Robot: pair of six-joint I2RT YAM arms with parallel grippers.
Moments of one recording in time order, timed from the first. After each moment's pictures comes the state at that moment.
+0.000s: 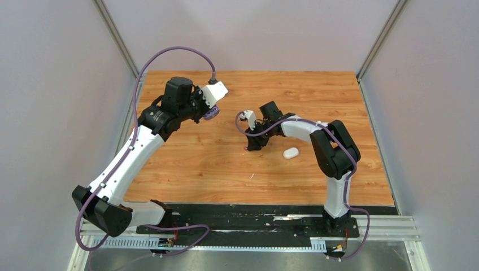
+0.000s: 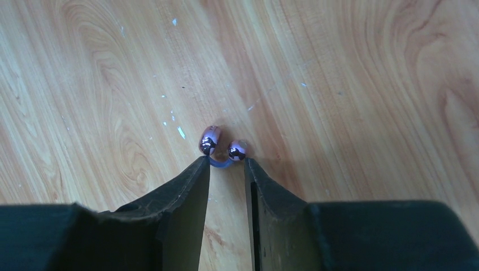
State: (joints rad) left arm -0.49 1.27 1.38 -0.65 0.08 0.57; right arm 0.53 1.97 1.26 -0.32 -0.58 -0.38
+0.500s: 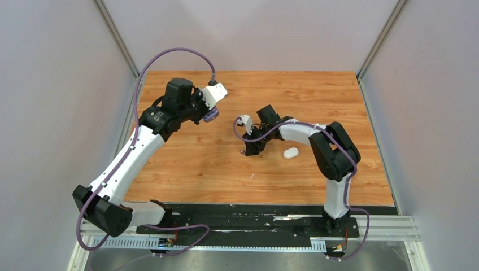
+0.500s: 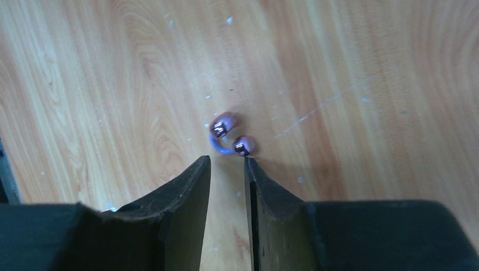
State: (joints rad) left arm -0.48 1.27 1.36 -0.65 0.10 0.57; right arm 0.57 1.96 1.23 -0.30 -0.63 -0.41
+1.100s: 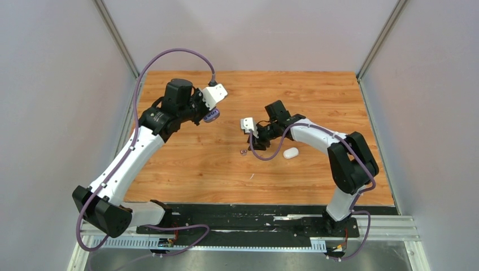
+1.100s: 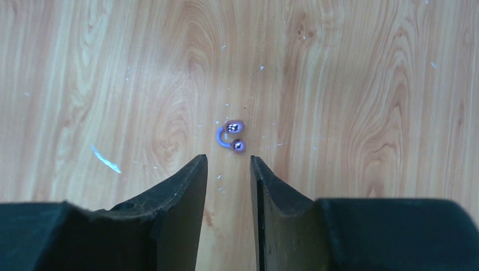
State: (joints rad) left arm -0.48 1.27 1.35 -0.65 0.12 0.57; right arm 0.55 1.74 1.16 -0.37 -0.77 -0.90
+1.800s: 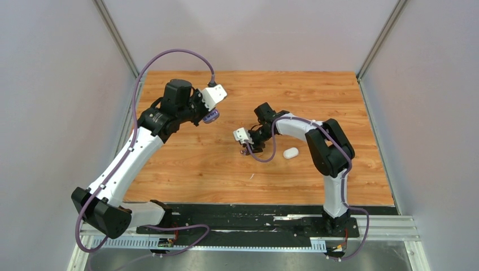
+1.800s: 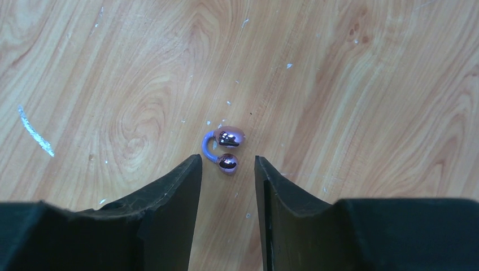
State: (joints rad) left arm -0.48 1.26 1.35 -0.66 0.12 0.57; right arm 0.57 2.00 1.33 -0.53 -0.78 -1.33
